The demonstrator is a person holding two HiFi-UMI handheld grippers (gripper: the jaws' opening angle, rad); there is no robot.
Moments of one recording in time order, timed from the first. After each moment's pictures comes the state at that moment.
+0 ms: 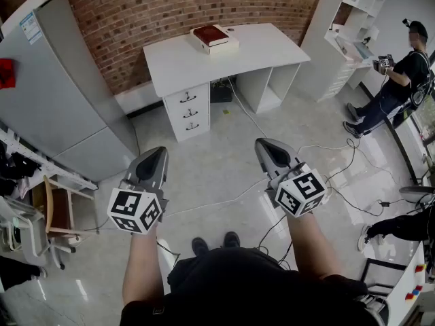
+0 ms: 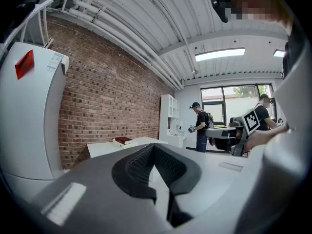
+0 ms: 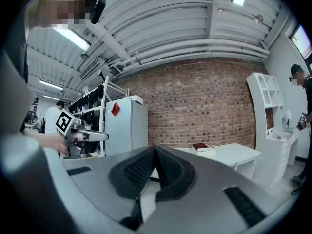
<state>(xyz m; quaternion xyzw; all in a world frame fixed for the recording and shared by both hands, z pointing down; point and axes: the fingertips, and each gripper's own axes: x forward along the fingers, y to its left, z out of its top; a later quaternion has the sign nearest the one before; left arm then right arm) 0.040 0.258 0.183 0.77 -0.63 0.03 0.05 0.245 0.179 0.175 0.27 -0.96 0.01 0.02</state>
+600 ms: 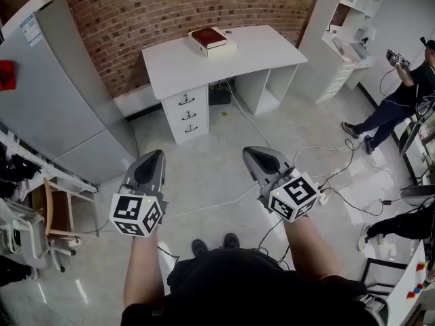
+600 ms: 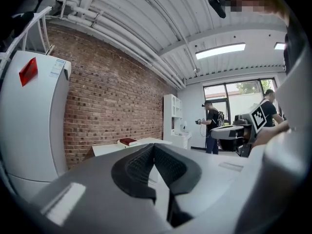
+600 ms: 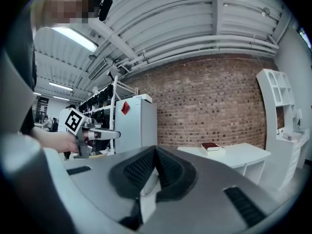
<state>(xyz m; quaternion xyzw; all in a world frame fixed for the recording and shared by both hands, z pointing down) 0.037 0.265 0.185 0.76 -0.65 0.03 0.04 0.226 0.208 0.182 0.22 -0.98 0.01 0.04</state>
